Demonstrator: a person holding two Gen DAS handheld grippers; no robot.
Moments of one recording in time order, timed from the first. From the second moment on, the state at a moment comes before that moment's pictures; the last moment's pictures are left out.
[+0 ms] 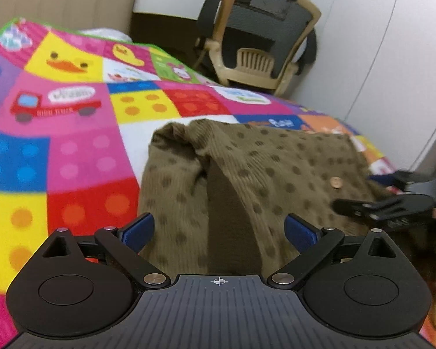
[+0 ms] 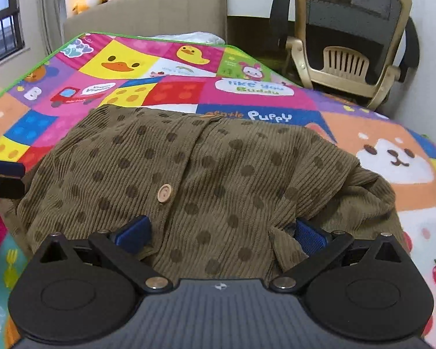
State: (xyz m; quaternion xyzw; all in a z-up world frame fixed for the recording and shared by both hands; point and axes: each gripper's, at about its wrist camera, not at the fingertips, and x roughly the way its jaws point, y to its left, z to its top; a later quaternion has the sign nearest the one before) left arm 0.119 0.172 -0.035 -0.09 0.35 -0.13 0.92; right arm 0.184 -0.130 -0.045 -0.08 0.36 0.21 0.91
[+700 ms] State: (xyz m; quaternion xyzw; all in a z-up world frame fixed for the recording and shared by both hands) left arm 0.139 0.185 -0.020 -0.21 0.34 -0.17 0.90; right arm 0.084 0.030 -0.042 -0.32 0.18 0.37 0.86
